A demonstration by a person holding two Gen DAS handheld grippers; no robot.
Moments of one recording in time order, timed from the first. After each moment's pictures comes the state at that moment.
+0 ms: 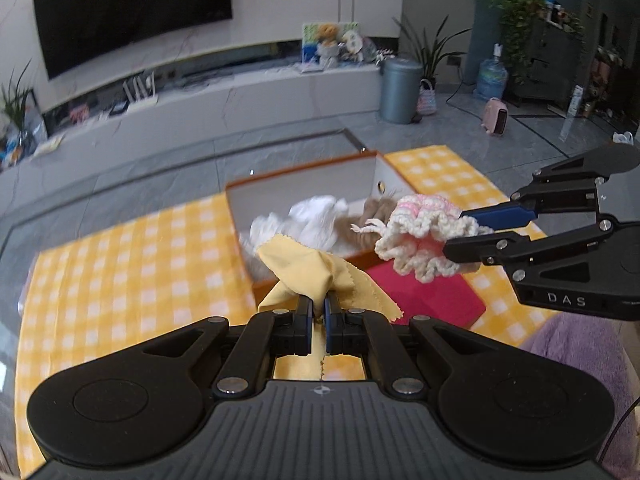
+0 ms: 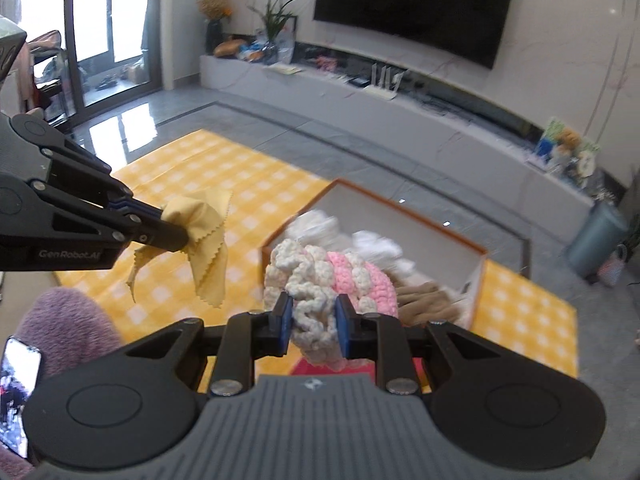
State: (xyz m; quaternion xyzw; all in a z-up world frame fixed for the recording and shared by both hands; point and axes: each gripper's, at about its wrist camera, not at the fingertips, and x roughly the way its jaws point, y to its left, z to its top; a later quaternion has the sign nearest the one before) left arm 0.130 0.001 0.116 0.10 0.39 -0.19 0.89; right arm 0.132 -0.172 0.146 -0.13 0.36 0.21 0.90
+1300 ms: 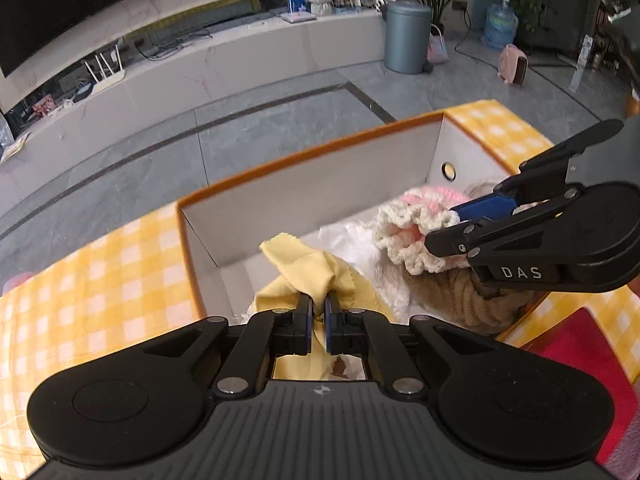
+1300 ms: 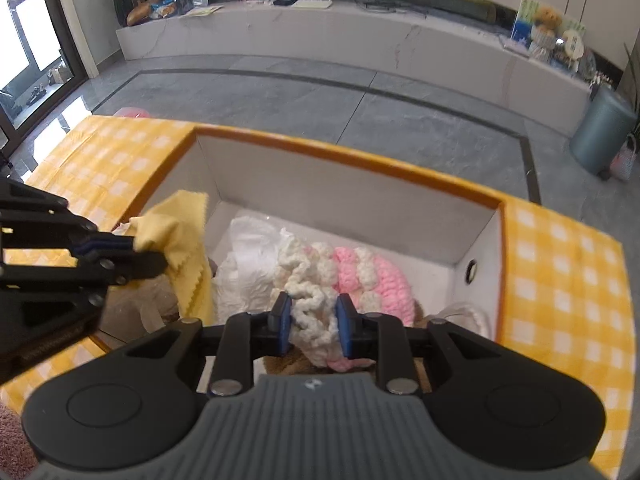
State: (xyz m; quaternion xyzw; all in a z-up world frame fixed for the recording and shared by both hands) left arm 0.300 -0.035 -0.010 0.14 0.45 -0.20 0.86; right arm 0.366 -0.194 -0.003 -0.04 0.49 0.15 0.86
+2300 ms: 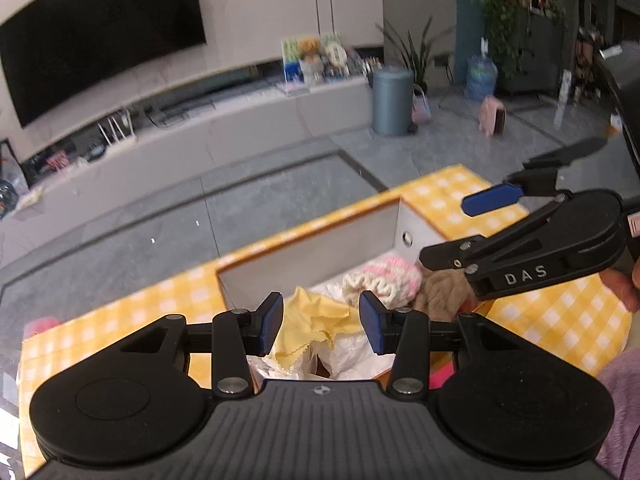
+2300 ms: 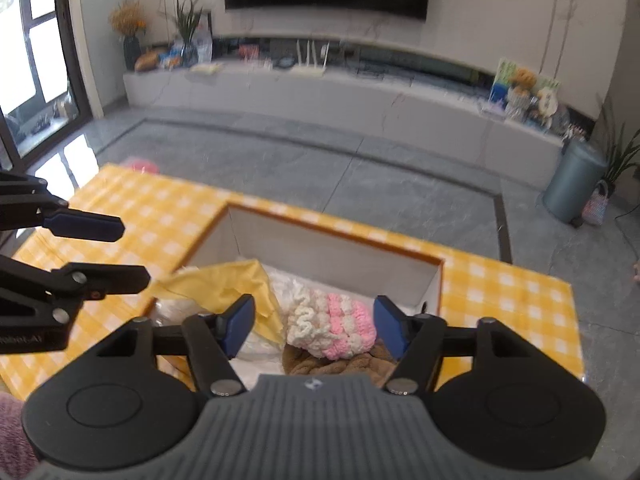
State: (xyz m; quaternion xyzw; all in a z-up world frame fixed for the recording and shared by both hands) left arm 0.227 -0.021 0.108 0.13 0.35 -0.22 0.90; right arm 0.284 -0.208 0.112 -0.05 0.39 0.14 0.91
